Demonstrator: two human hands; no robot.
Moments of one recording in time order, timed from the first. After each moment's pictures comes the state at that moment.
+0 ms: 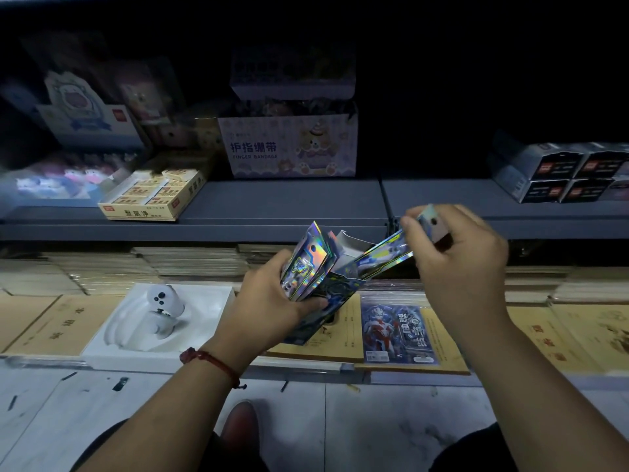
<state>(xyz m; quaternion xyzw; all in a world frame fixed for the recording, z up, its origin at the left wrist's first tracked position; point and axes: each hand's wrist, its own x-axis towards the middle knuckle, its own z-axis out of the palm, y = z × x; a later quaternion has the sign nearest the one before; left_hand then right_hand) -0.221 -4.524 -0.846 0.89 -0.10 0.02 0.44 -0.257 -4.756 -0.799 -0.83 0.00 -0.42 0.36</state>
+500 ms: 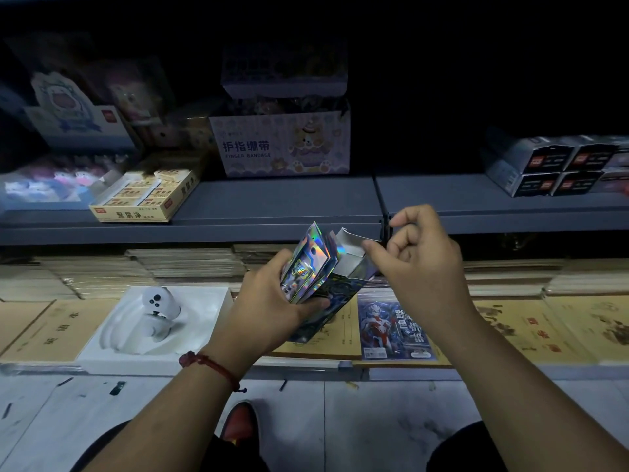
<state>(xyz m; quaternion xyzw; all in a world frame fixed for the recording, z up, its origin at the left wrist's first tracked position) -0.226 -4.528 -0.844 0.89 -0.12 0.02 0.45 -0.251 -4.740 -0.816 -0.83 0.01 -0.28 0.48</state>
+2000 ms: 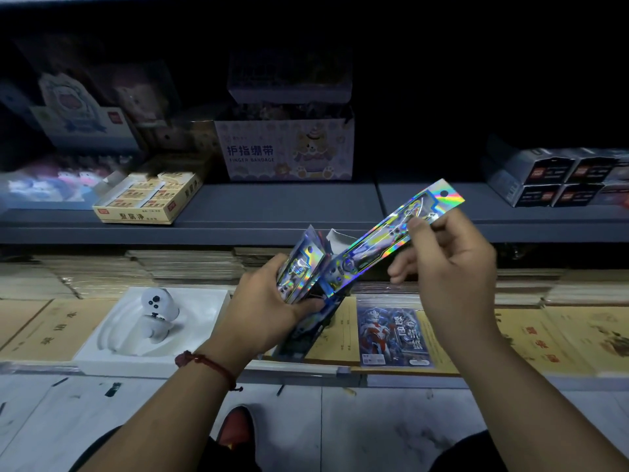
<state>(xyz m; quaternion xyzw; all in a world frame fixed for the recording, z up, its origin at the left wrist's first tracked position) -0.215 -4.521 -0.850 0.90 -0.10 0.04 0.42 -0.269 -4.736 -0.790 -0.69 0.05 -0.31 0.65</state>
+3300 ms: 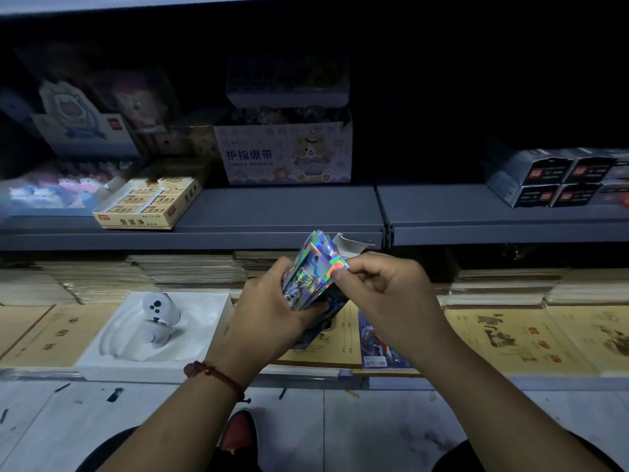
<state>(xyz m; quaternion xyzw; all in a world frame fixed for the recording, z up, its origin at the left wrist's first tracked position) -0.228 -4.531 -0.845 0.88 -0.11 0.05 0.45 -0.269 -4.710 -0.810 -0.81 -0.09 -0.17 0.55</state>
